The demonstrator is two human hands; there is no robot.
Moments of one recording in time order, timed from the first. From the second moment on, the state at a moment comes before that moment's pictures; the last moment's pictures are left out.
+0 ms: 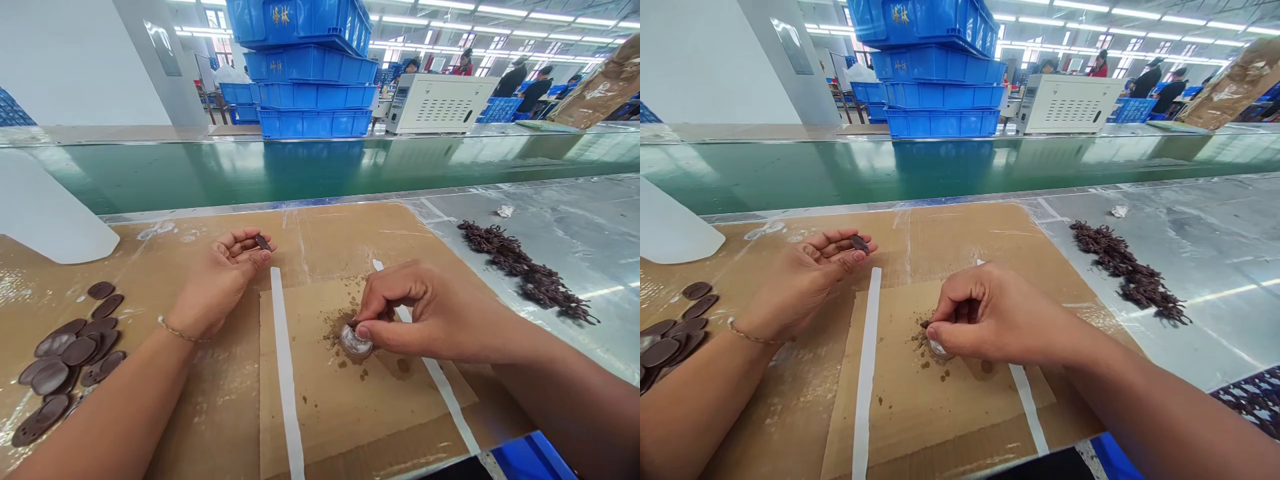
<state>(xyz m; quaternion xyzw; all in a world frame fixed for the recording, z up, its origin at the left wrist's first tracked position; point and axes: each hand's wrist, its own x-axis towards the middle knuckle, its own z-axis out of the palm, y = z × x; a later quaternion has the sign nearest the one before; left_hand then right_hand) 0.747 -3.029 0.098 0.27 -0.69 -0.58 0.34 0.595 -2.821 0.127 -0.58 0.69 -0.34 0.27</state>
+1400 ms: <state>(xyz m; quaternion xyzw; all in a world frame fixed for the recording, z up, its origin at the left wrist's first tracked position) 0.751 -2.958 0.107 0.13 -0.58 -0.79 0.14 0.600 -2.832 0.116 -0.43 0.47 -0.66 0.39</state>
